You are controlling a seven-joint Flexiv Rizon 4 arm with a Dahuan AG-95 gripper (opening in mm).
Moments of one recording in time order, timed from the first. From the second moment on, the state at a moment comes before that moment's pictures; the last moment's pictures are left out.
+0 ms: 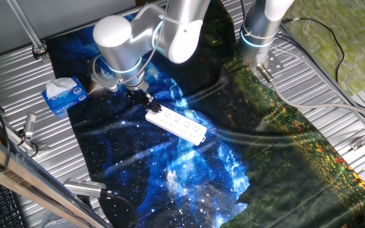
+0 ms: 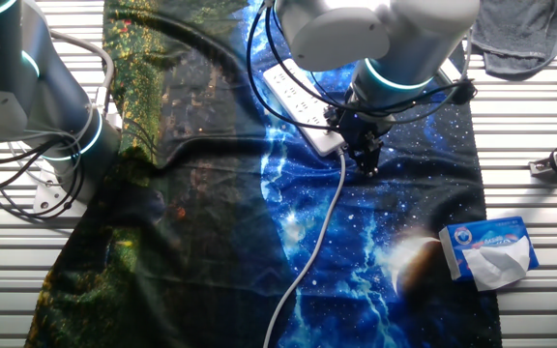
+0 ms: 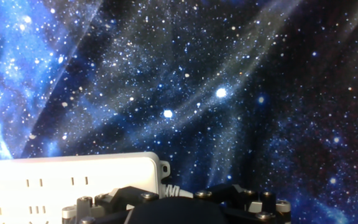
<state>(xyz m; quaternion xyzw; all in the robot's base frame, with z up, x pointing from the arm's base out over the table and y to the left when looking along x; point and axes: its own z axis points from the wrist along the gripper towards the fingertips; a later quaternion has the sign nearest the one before) 0.490 0.021 0.020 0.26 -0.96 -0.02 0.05</state>
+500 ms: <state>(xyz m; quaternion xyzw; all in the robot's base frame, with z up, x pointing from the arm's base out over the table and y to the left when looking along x) 0.490 0.021 0.020 0.26 -0.96 -0.03 0.05</state>
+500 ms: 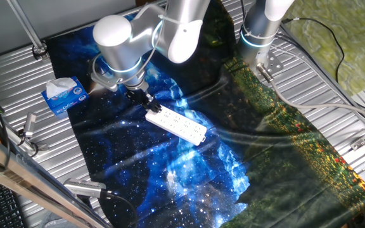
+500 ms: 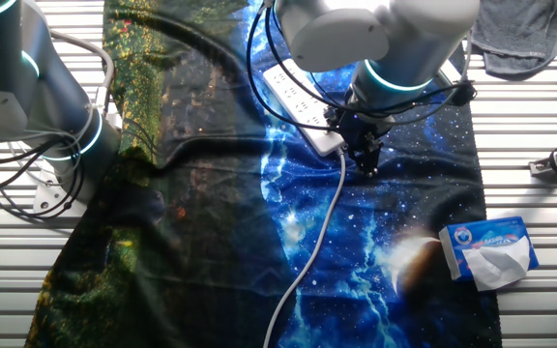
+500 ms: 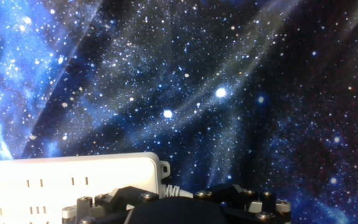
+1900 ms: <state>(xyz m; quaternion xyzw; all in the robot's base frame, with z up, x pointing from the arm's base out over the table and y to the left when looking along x) 0.486 0.024 0.020 0.28 -0.96 -0.03 0.05</state>
